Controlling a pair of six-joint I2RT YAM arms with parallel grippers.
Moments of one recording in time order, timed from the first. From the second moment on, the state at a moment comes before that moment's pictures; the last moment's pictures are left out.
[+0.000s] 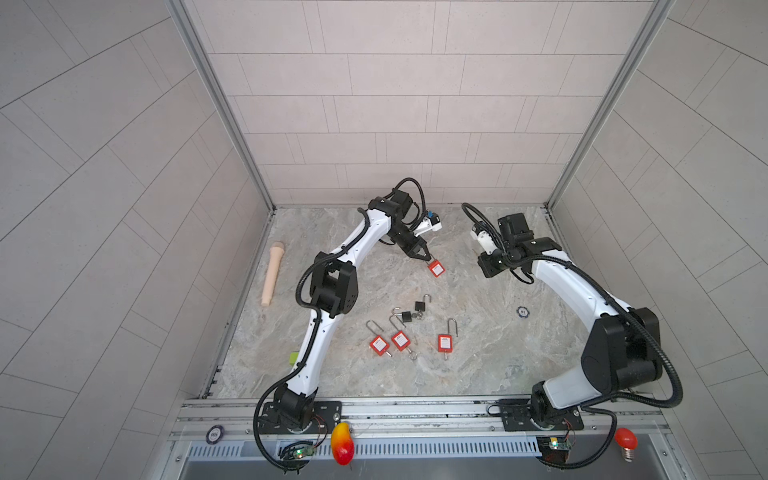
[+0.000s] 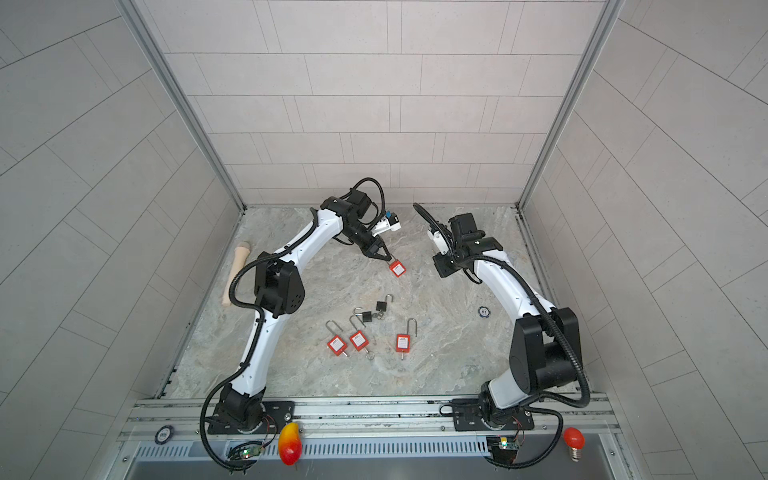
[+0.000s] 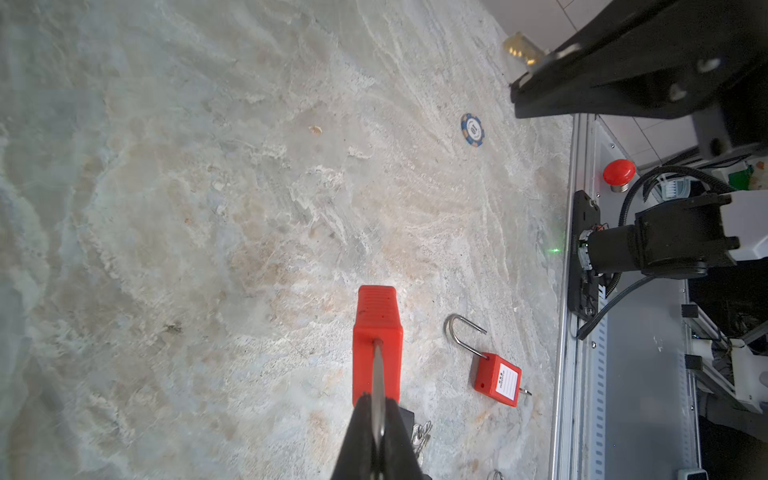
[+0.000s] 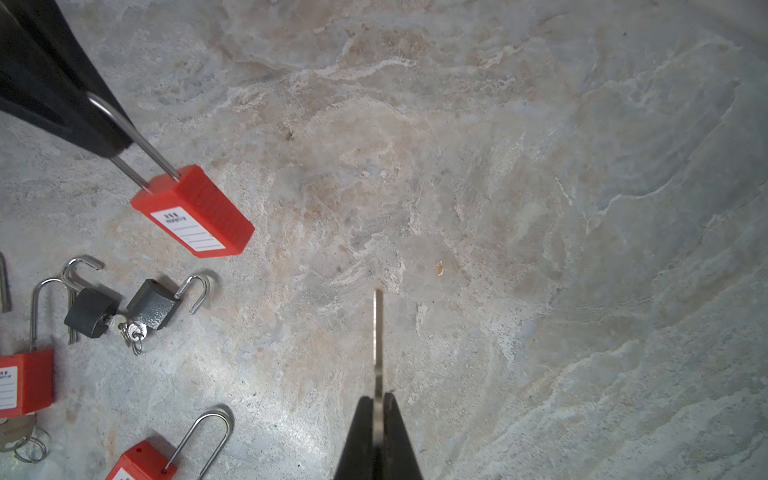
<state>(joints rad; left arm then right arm) -0.47 2.46 2.39 -1.27 0.78 0.48 0.17 1.53 1.22 -0.70 -0.18 -0.24</state>
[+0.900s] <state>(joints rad) -0.53 2.60 2.47 -1.26 0.72 0.41 0.25 1.74 1.20 -0.58 -0.12 -0.04</state>
